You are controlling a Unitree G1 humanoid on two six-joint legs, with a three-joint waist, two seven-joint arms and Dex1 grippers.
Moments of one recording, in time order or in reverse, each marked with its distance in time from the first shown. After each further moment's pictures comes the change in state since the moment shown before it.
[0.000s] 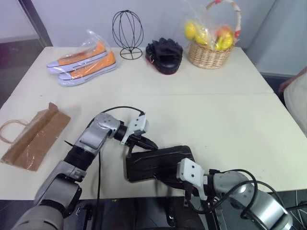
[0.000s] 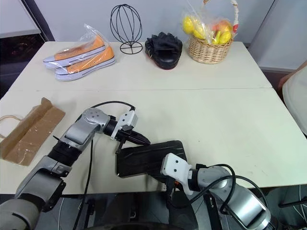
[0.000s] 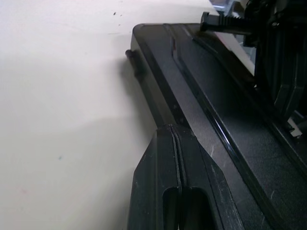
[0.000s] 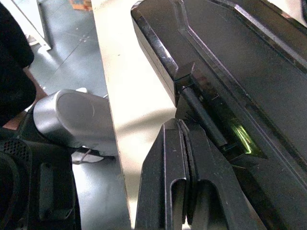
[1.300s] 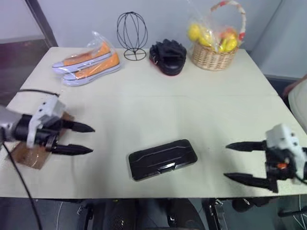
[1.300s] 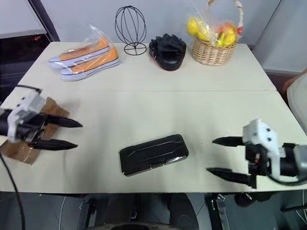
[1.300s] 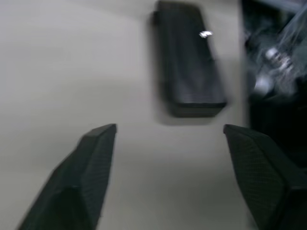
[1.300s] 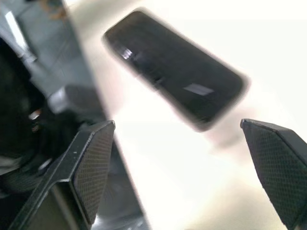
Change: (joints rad) left arm 0.471 0.653 0.713 -0.498 -0.393 0.405 -0.093; right arm 0.217 -0.361 -1.069 0.046 0.526 0.215 0.497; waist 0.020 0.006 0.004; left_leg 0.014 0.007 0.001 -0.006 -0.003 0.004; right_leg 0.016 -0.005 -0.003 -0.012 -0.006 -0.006
